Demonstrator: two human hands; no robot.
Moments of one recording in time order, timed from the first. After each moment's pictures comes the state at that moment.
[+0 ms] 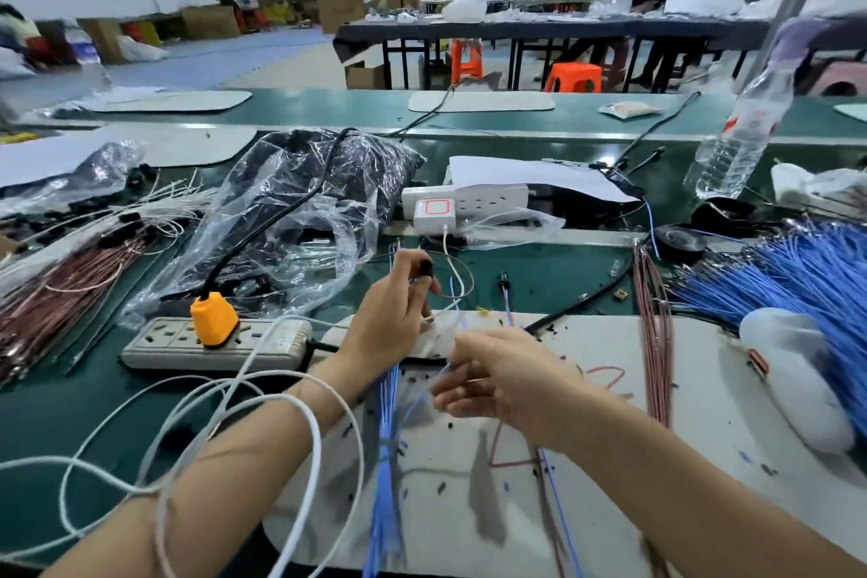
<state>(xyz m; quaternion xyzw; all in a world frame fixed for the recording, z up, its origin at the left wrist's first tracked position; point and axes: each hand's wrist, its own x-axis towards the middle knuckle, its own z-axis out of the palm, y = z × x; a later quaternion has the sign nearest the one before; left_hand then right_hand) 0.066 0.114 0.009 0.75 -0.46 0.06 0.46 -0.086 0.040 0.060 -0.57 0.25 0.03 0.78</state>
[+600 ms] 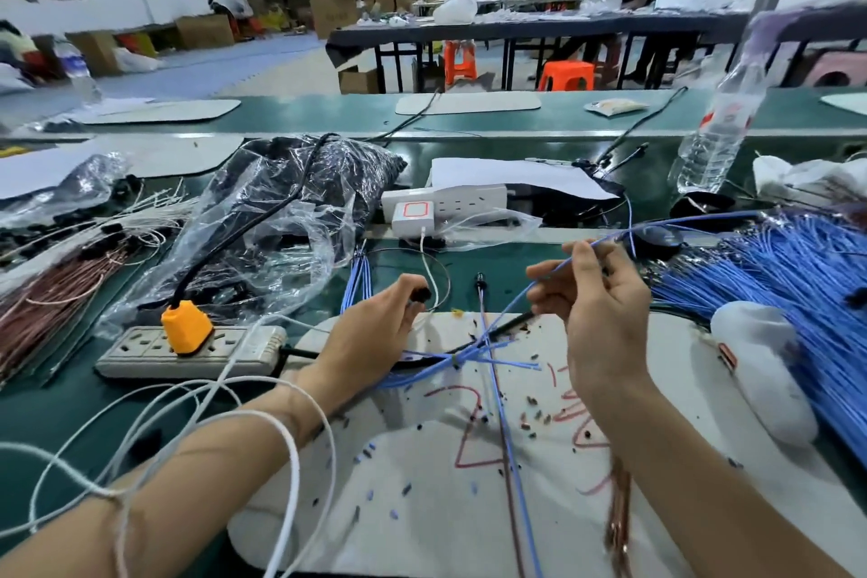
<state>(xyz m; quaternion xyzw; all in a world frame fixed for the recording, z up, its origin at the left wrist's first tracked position) 0.049 0.113 0.011 0.81 -0.51 0.10 0.27 -0.110 -0.021 0.067 -0.52 0.19 -0.47 0.69</state>
